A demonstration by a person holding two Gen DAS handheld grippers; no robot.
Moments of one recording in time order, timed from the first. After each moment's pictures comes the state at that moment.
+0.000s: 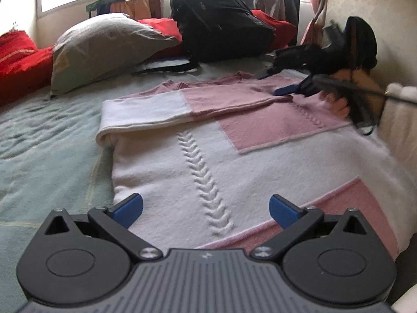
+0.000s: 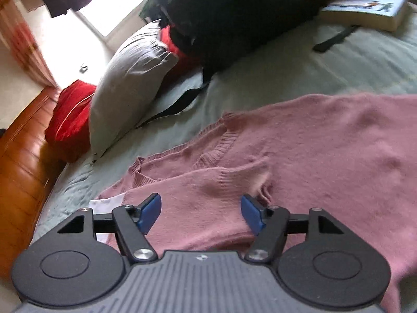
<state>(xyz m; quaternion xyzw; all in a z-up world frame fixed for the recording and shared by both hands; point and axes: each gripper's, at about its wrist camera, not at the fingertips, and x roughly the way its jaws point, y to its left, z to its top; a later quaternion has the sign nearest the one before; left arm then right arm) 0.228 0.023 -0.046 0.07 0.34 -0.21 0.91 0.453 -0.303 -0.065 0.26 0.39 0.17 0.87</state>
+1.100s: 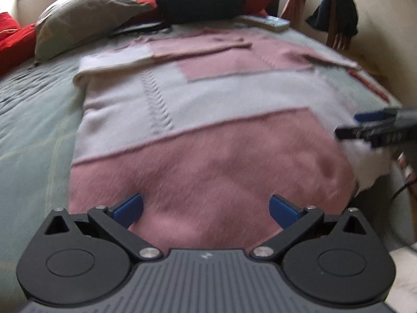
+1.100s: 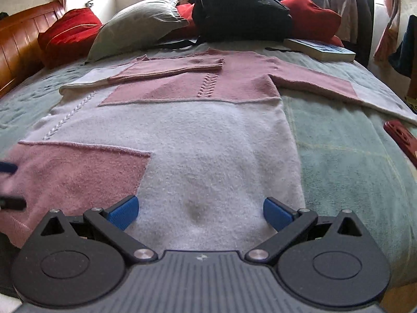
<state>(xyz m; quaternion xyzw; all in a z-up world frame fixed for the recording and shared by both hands) 0.146 0.015 -0.064 0.09 0.42 -0.24 0.87 0.154 -0.290 -0.075 0.01 0.38 0.09 0.92</state>
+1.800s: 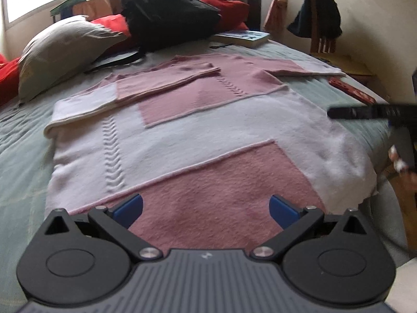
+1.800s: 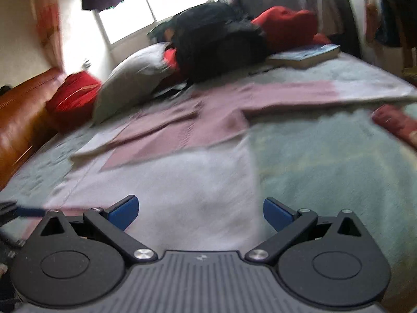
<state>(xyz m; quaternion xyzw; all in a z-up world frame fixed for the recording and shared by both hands) 0.150 -0.048 -0.038 0.11 0.37 -0.27 0.88 0.157 -0.371 -0.060 0.14 0.30 0.10 0.94</state>
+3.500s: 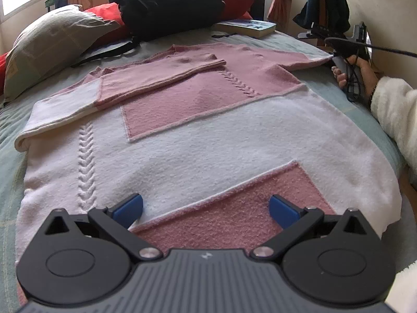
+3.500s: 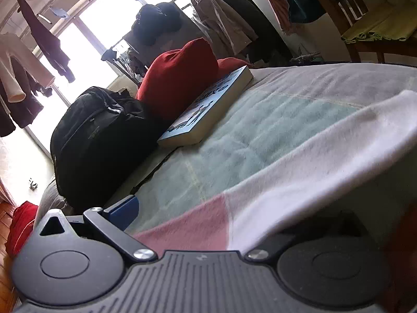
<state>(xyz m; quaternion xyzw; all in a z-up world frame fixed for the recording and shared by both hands) 0.206 -0.081 -0.064 0.11 0.39 -0.27 0.87 0.402 -0.576 -0.109 0.35 0.20 -0.03 0.92</state>
